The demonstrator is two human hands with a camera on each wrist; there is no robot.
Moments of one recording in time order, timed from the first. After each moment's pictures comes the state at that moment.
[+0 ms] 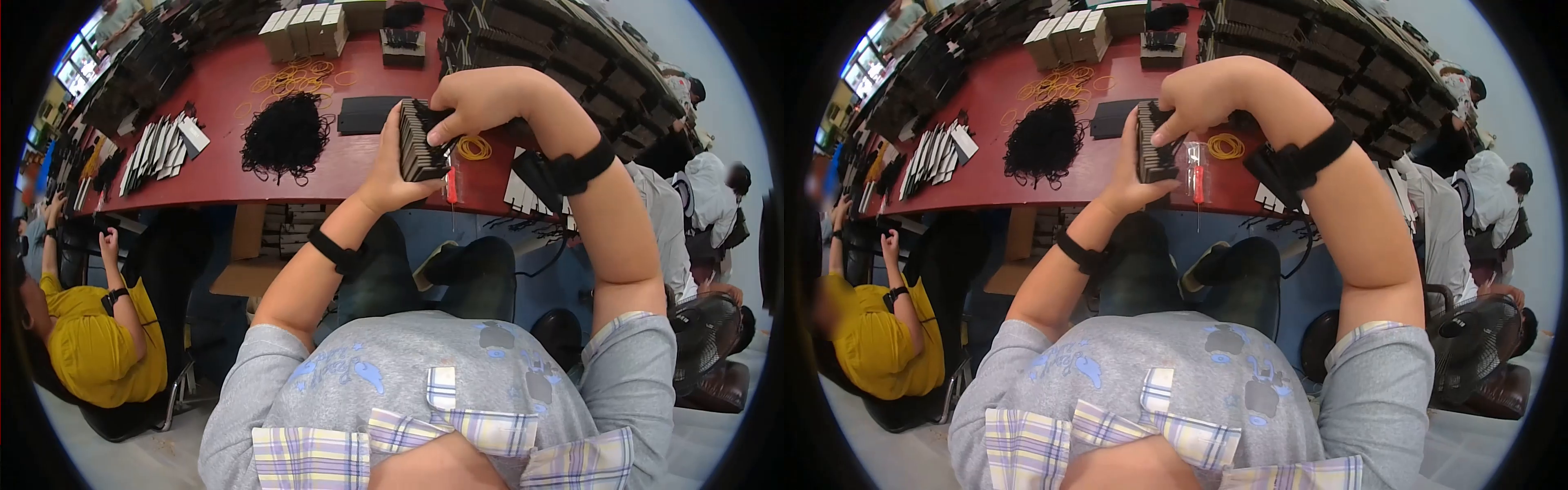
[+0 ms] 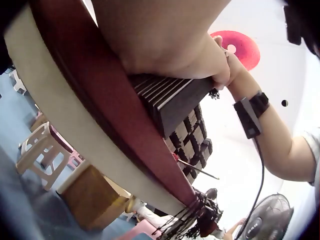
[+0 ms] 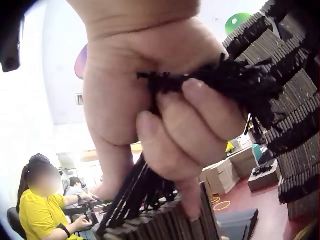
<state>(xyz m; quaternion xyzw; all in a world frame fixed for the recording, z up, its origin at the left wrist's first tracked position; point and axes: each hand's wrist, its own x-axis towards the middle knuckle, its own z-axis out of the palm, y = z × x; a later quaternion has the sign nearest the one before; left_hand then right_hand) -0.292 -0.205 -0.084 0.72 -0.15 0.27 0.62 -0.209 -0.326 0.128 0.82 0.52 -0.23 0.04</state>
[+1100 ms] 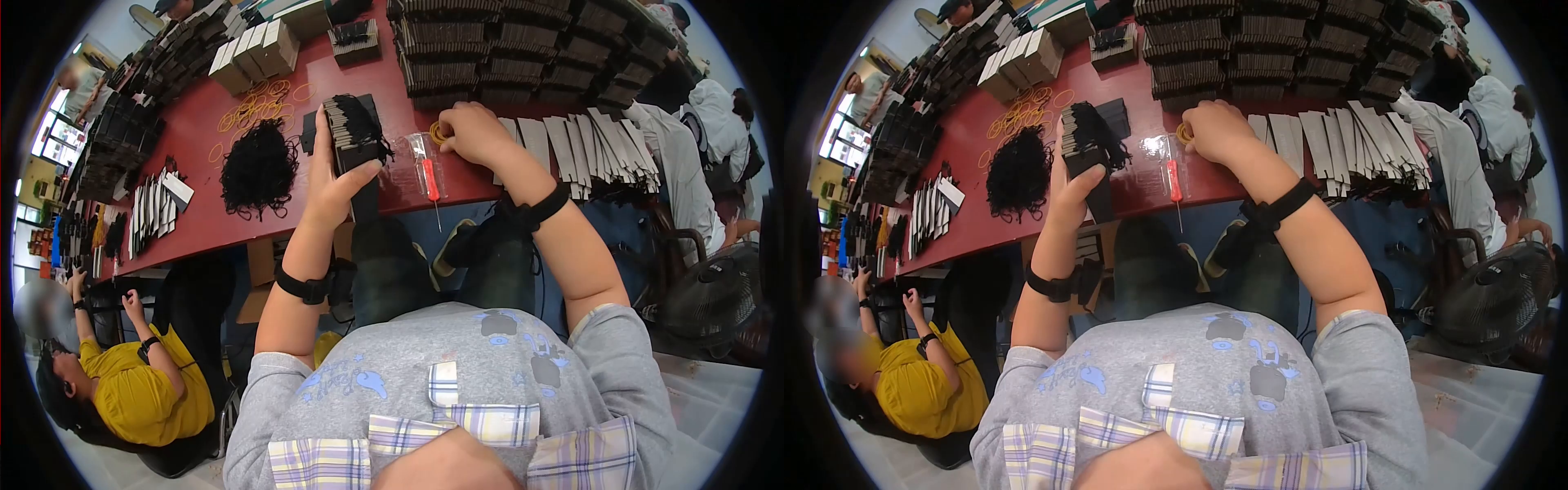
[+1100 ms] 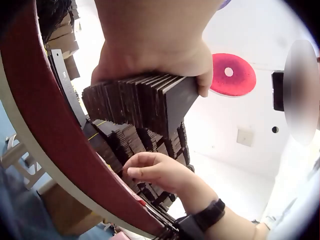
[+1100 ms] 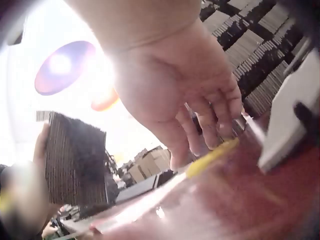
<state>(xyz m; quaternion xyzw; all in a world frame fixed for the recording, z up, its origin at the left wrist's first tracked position) -0.303 -0.187 -0.039 0.64 -0.09 0.17 0.74 -0.159 -0.398 -0.042 0.92 0.38 0.03 -0.13</state>
